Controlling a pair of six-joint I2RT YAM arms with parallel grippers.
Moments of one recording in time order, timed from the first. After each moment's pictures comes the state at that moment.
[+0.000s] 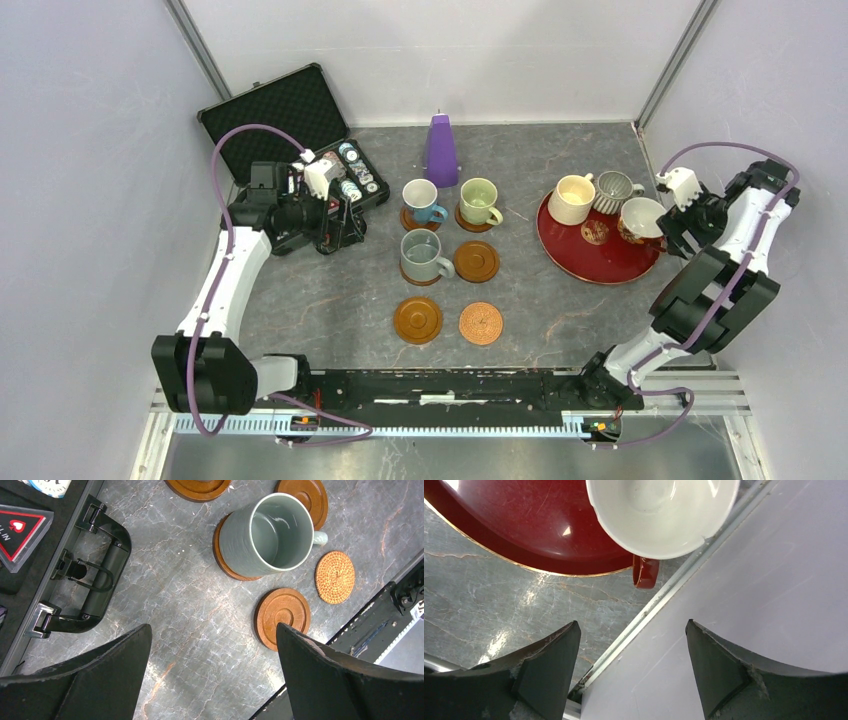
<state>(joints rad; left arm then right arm) -0.03 1.25 1.10 -0.76 0.62 0.21 -0.71 1.68 1.47 -1.12 -0.40 -1.40</state>
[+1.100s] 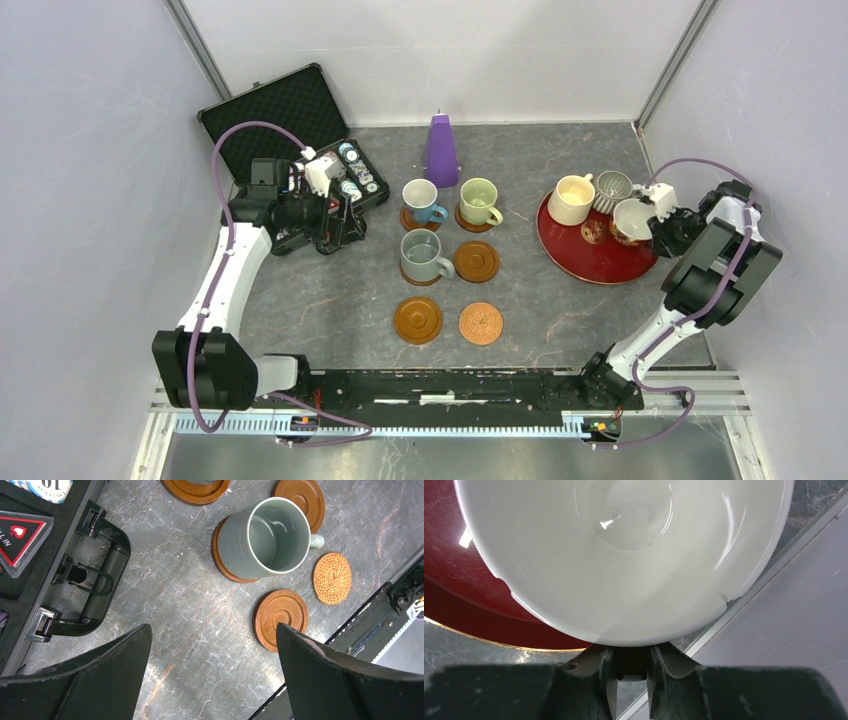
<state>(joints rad) -0.03 1.27 1.12 -0.76 0.63 0.21 -0.68 1.86 1.33 -0.84 -0.46 -1.31</state>
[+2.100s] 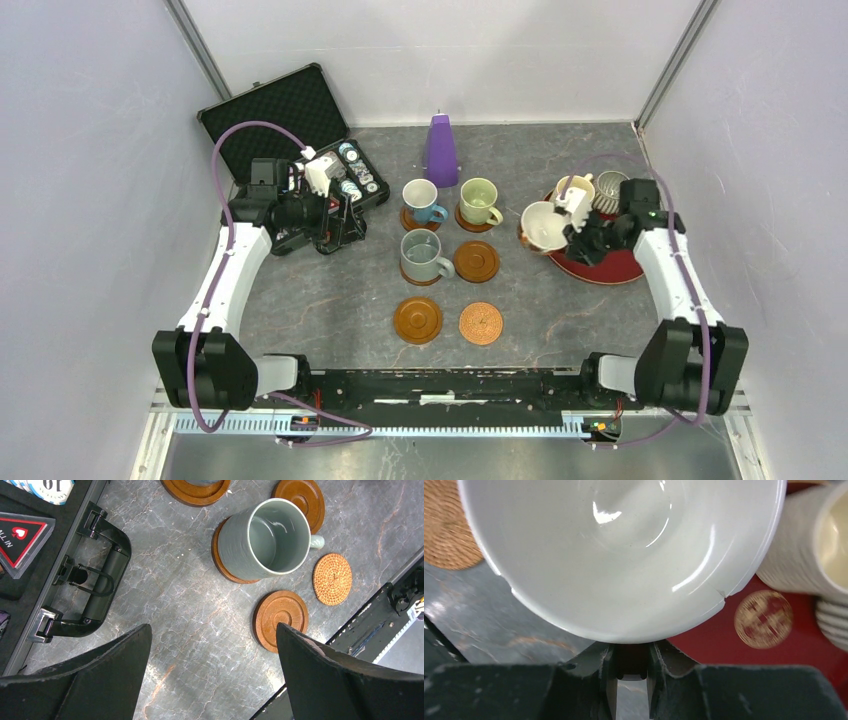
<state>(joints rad) -0.03 1.27 1.12 -0.76 0.63 0.21 -0.20 1.30 0.99 -0.88 -0.61 -1.02</state>
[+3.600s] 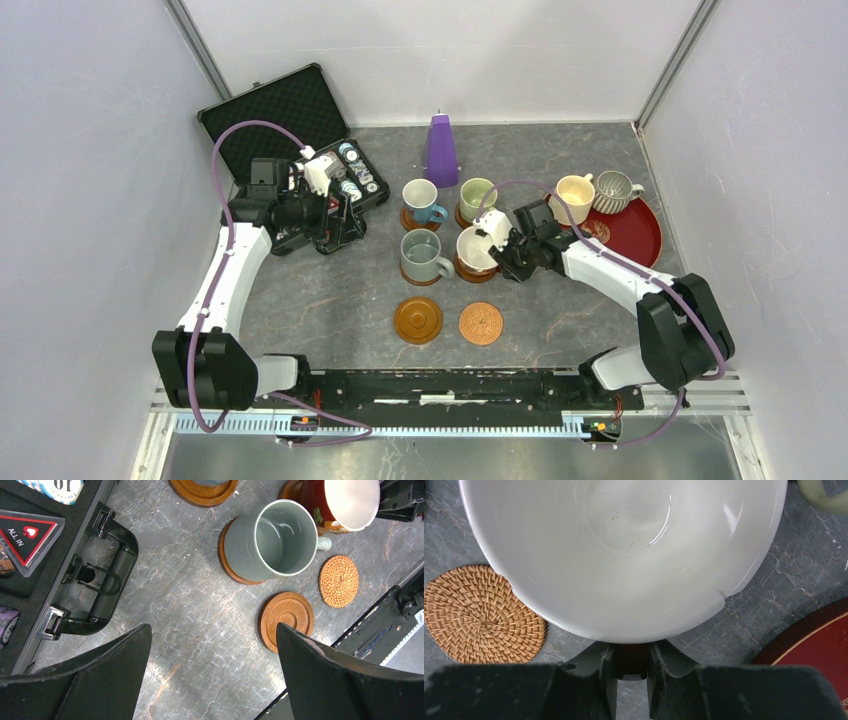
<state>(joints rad) -0.03 1.27 1.12 -0.75 0.60 0.21 0.46 1.42 0.81 -0.42 -0.24 -0.44</state>
